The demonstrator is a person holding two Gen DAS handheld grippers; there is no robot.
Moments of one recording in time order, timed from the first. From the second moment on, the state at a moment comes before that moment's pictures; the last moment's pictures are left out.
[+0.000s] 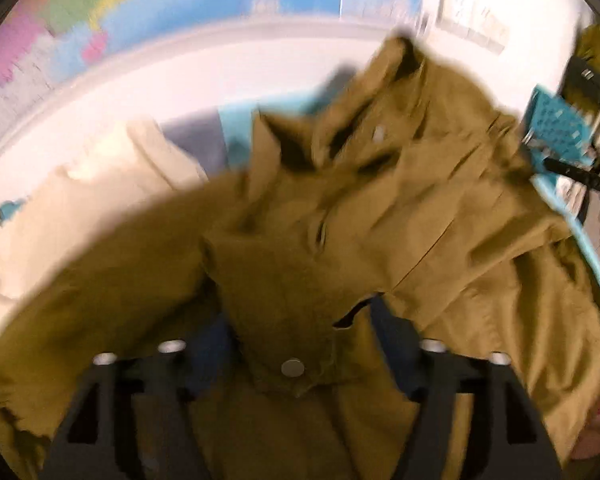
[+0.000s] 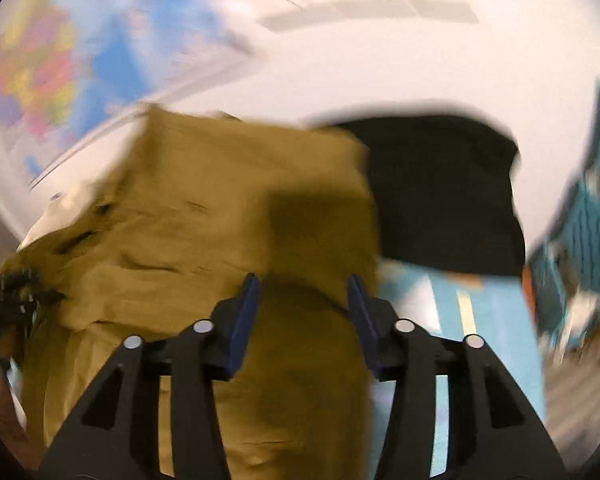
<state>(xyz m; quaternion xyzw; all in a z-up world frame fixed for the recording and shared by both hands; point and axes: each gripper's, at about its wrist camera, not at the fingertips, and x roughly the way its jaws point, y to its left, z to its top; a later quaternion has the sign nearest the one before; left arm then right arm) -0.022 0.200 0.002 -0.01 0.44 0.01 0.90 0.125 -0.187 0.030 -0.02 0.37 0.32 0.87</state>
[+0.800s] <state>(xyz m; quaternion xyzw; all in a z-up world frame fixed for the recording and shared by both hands) 0.041 0.270 0.010 0.07 0.46 0.16 0.87 0.185 0.035 0.013 -0.19 0.38 0.38 0.82</state>
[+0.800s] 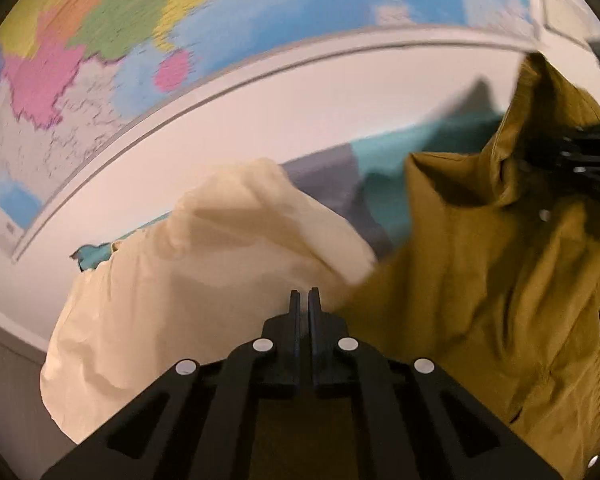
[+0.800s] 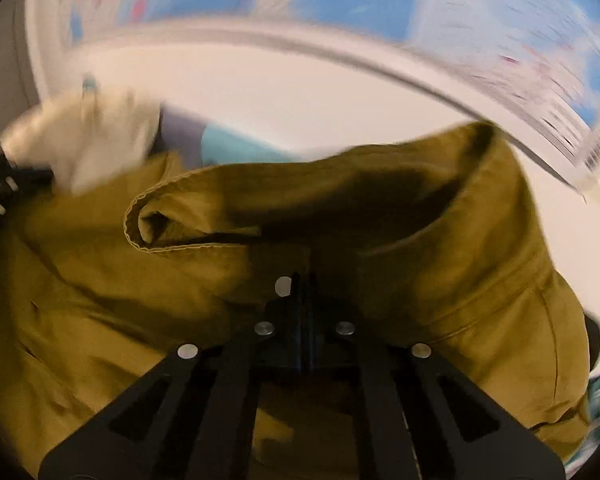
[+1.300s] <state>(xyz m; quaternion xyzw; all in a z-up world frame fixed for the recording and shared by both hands) -0.048 0.286 0.045 0.07 0.39 0.11 0.91 0.177 -0.013 0.039 -0.10 0.39 0.40 0.82</state>
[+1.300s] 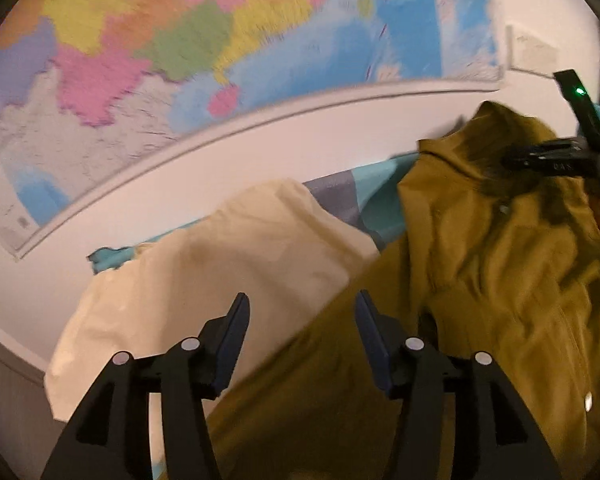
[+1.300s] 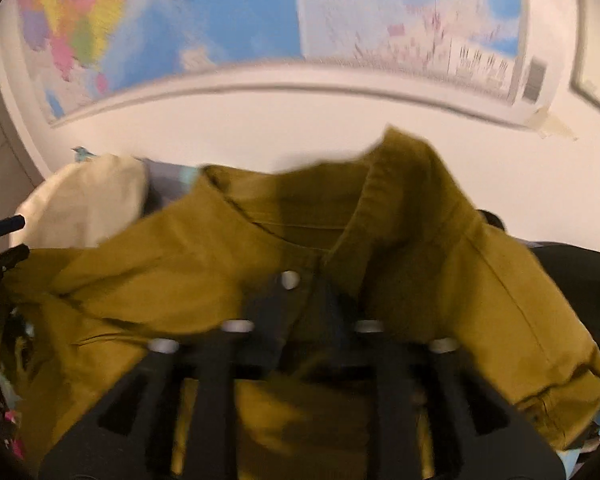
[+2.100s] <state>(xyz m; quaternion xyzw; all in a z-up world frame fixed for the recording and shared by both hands) -0.170 0.347 0.006 -0.03 0.43 0.13 0.89 0.041 0.179 0.006 0.04 0.48 0.63 0.61</state>
